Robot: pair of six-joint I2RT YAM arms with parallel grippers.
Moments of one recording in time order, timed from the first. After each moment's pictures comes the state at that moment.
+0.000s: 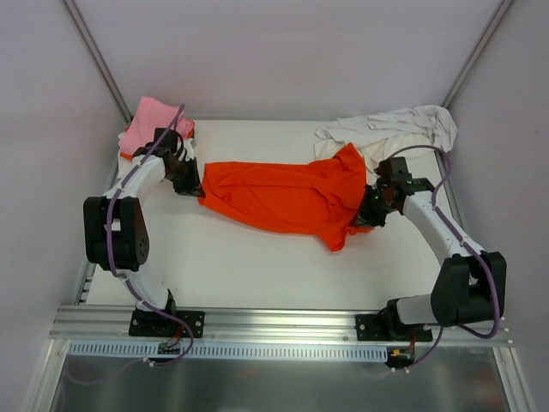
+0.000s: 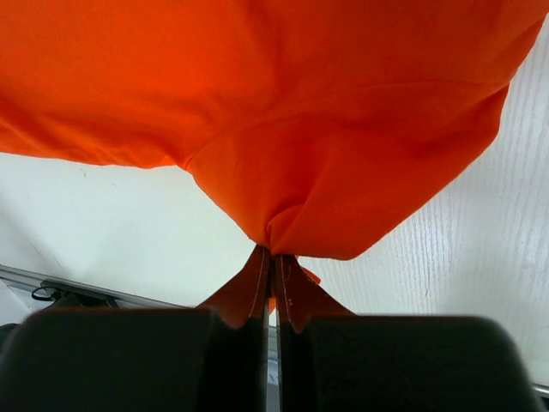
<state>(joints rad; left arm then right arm) -0.01 1.73 1.29 -0.73 0.34 -0.18 0.17 1.37 1.01 -0.83 -0.27 0.50</state>
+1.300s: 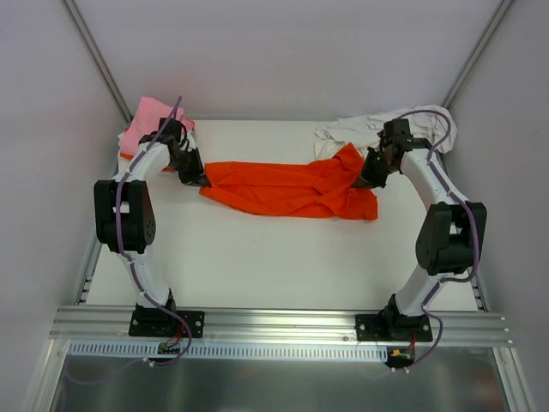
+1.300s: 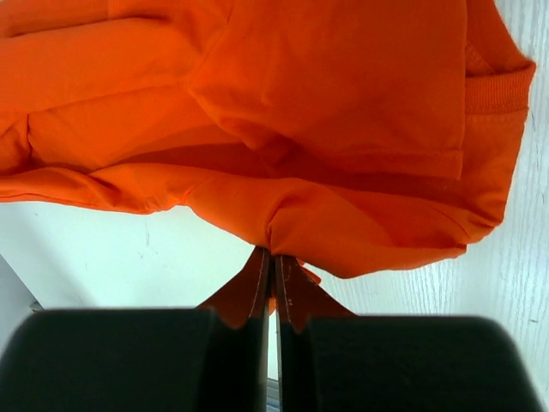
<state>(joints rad) -0.01 1.89 1.48 -0.77 0.39 -0.32 0.08 1.73 1.44 -0.85 -0.29 0.45</state>
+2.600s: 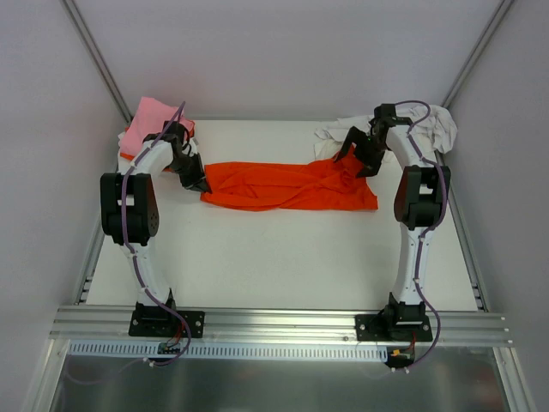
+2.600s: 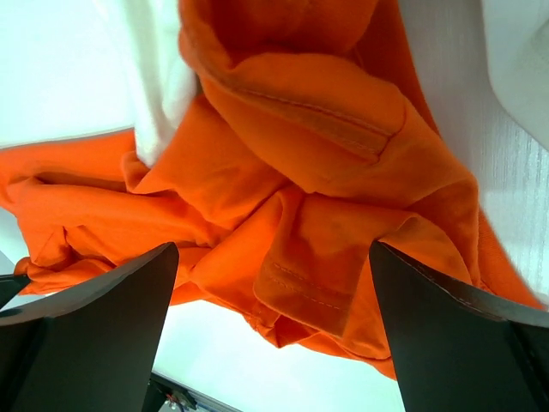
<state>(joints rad) -0.01 1.99 1.53 -0.85 0.38 -0.33 0.05 2.30 2.03 -0.94 -0.36 0.48</state>
